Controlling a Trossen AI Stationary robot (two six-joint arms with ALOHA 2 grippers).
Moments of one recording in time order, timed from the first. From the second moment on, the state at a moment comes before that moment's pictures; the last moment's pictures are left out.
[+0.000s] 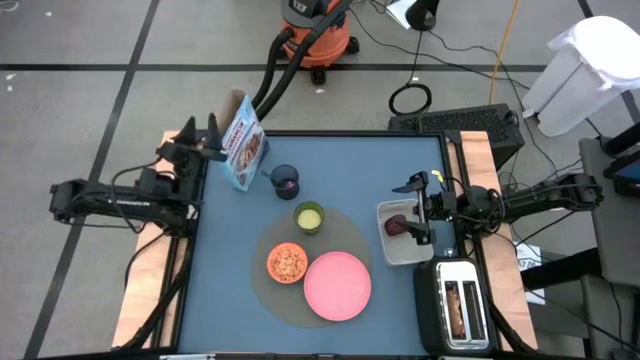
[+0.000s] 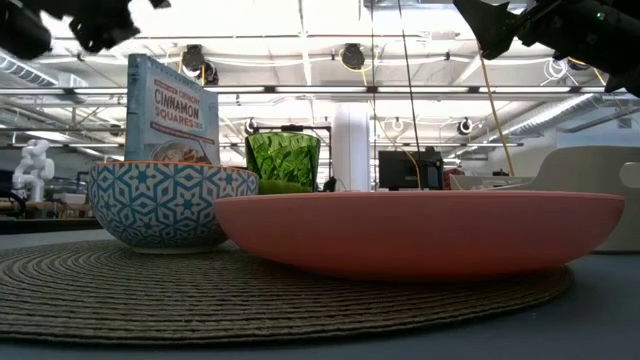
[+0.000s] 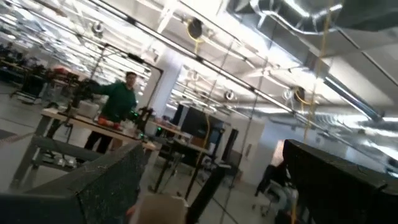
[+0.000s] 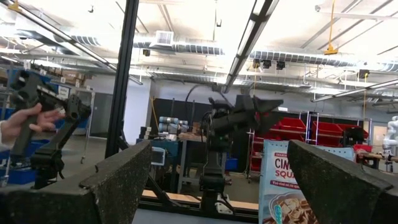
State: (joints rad) left arm 0.09 0.77 0.33 1.37 -1.00 0.43; right arm 0.06 0.82 0.09 1.16 -0.03 -0.09
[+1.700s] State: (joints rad) left arm -0.36 1.05 0.61 0.47 -0.76 -0.16; right arm 0.06 0.81 0.48 0.38 -0.03 0.34
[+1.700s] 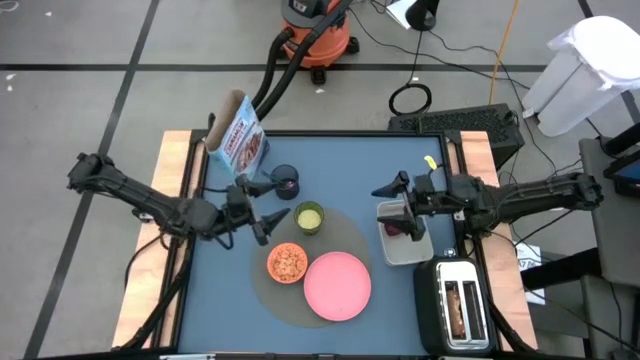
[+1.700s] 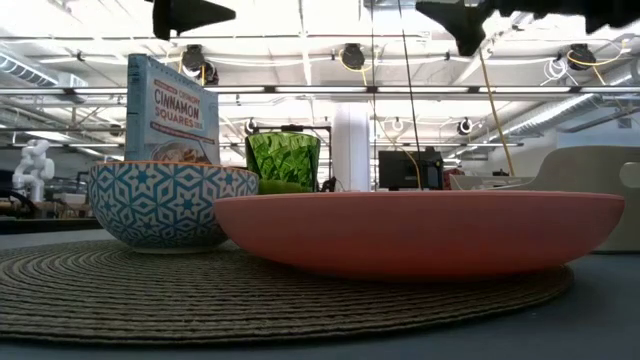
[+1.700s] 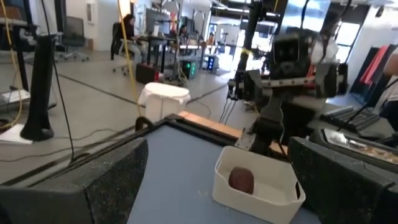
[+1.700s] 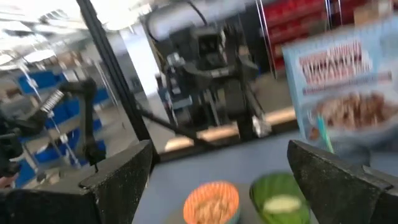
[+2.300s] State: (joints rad) left arm -0.36 1.10 0.61 0.47 -0.76 -0.16; right arm 0.06 0.81 0.99 -0.71 -0.06 0.82
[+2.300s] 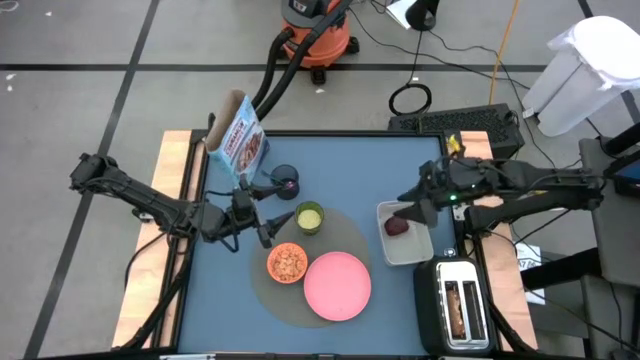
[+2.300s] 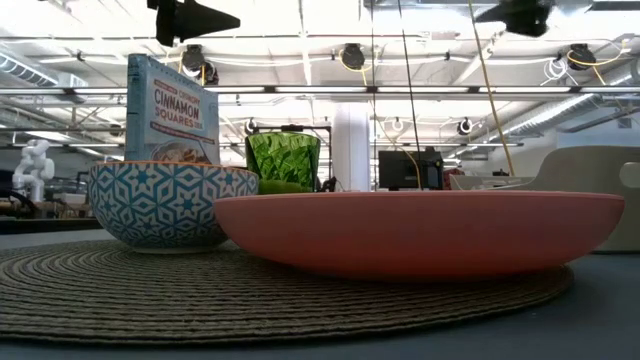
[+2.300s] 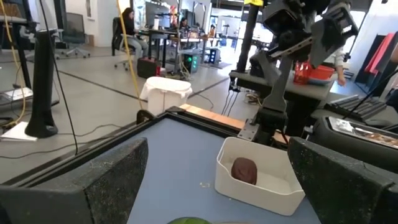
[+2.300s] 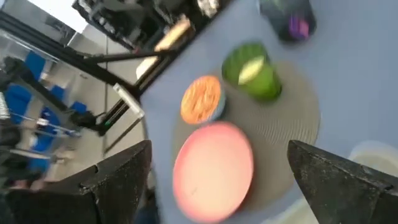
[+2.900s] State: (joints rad) left arm -0.36 1.10 0.61 0.47 -0.76 -0.16; right arm 0.07 0.85 1.09 -1.05 -0.62 1.38
